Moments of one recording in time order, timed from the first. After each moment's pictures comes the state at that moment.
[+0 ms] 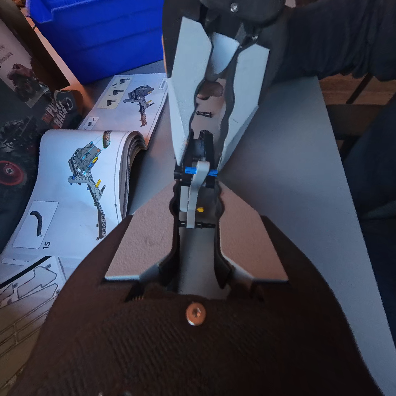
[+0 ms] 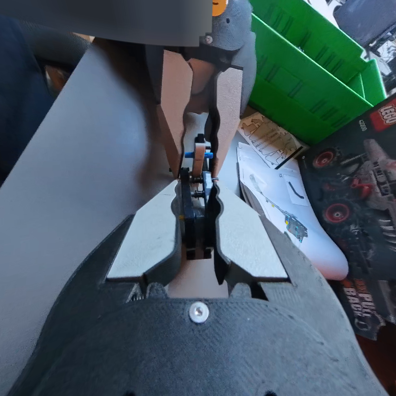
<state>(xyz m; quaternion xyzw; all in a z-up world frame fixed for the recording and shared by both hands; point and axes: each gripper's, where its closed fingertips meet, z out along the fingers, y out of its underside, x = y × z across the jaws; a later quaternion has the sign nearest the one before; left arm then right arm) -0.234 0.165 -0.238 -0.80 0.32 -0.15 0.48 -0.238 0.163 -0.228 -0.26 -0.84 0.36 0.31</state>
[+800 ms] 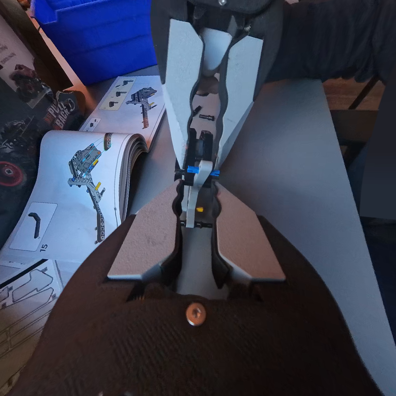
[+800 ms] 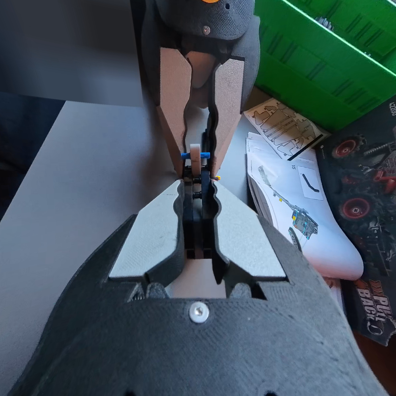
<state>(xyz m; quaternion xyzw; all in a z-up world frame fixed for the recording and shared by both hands) -0.232 0.171 -0.238 -0.80 0.31 -0.15 0.49 -0.236 0.168 -0.230 -0.27 -0.85 0.36 0.26</state>
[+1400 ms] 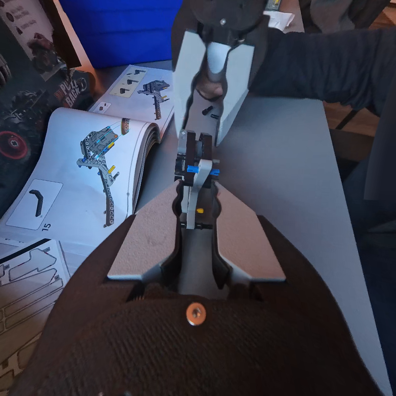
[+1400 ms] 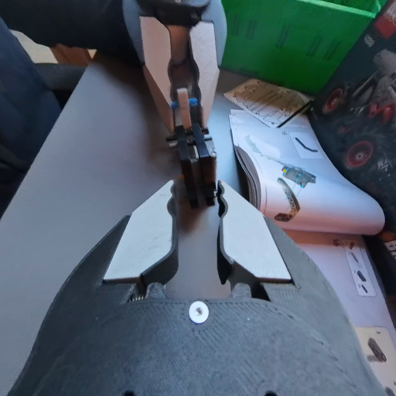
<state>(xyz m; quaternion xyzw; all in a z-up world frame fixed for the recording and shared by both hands) -0.251 0.174 -0.236 -0.82 0.26 -0.19 0.48 -0.228 0.209 -0.239 -0.33 -0.80 0.44 0.23</state>
